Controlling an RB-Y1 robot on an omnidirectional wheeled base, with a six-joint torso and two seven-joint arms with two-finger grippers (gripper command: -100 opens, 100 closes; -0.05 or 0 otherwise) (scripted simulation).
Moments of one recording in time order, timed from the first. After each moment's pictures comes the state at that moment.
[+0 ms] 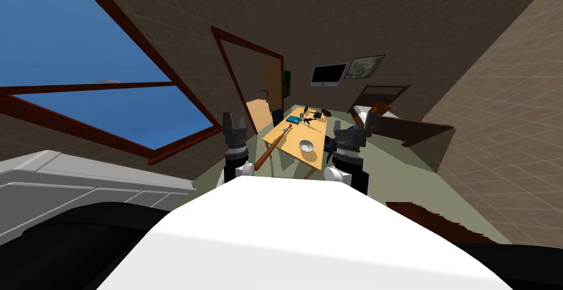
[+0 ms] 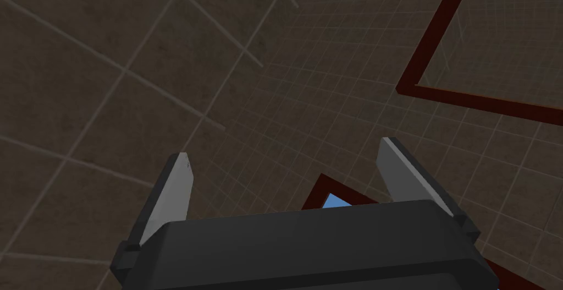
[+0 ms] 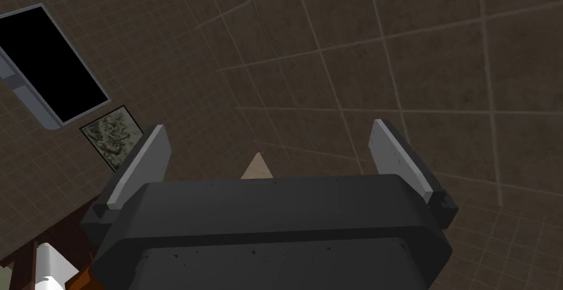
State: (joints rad) left arm 0.45 -0.01 -0.07 -2.32 -0.10 -0.60 -0.10; right arm 0.47 0.02 0.02 -2.34 -0.12 -0.45 -0.04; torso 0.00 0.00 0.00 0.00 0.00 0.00
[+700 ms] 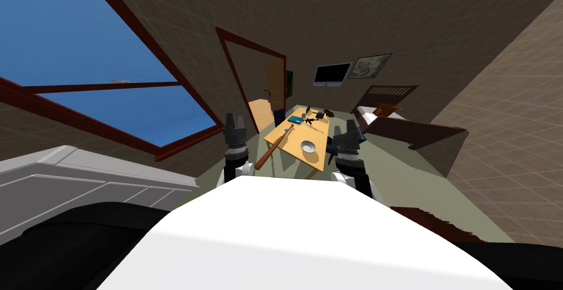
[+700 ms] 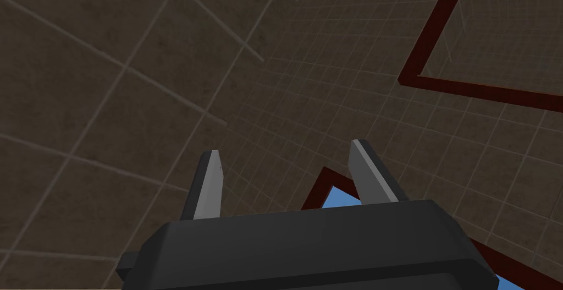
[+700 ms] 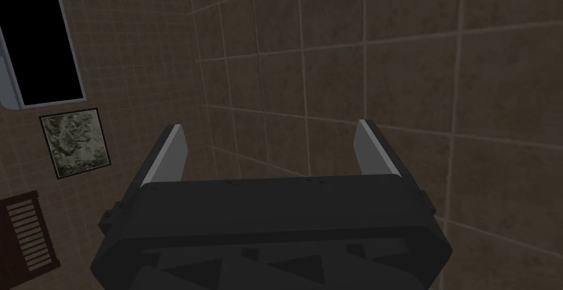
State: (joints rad) left arm 0.45 -0.01 -0.07 -2.32 -0.10 -0.60 -0.10; right arm 0.51 -0.13 -0.04 -2.27 -0.02 -0.47 0.07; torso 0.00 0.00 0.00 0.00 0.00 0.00
